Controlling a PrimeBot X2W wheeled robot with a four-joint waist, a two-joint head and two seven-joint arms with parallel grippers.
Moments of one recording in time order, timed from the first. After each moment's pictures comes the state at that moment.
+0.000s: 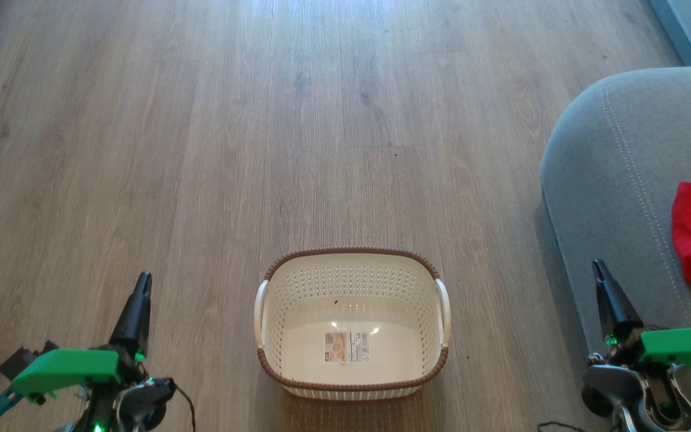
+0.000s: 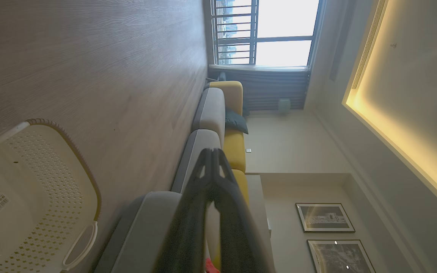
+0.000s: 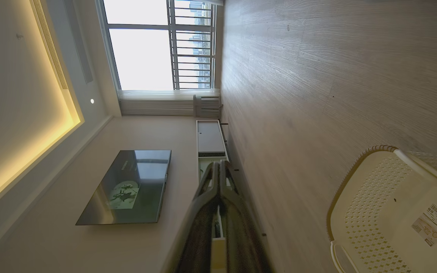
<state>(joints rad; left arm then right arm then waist) -0.06 0.04 0.08 0.28 -1.60 -0.13 0.11 -0.05 -0.05 -0.13 0.28 1.60 0.13 0.11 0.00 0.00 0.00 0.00</state>
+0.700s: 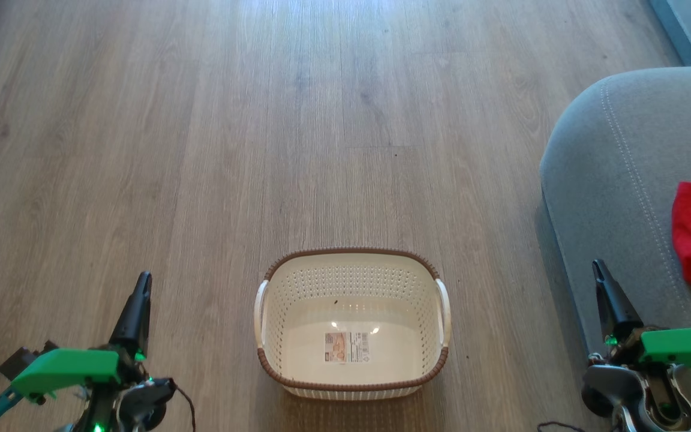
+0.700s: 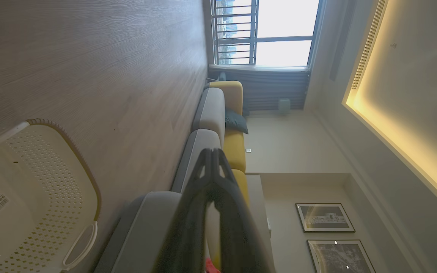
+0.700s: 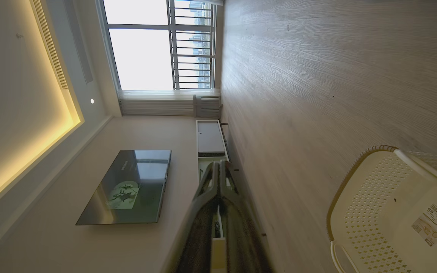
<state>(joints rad) -0.06 0.04 0.08 0.28 -1.60 -0.13 0.11 -0.05 -0.05 -0.13 0.28 1.60 0.13 0.11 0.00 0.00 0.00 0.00</state>
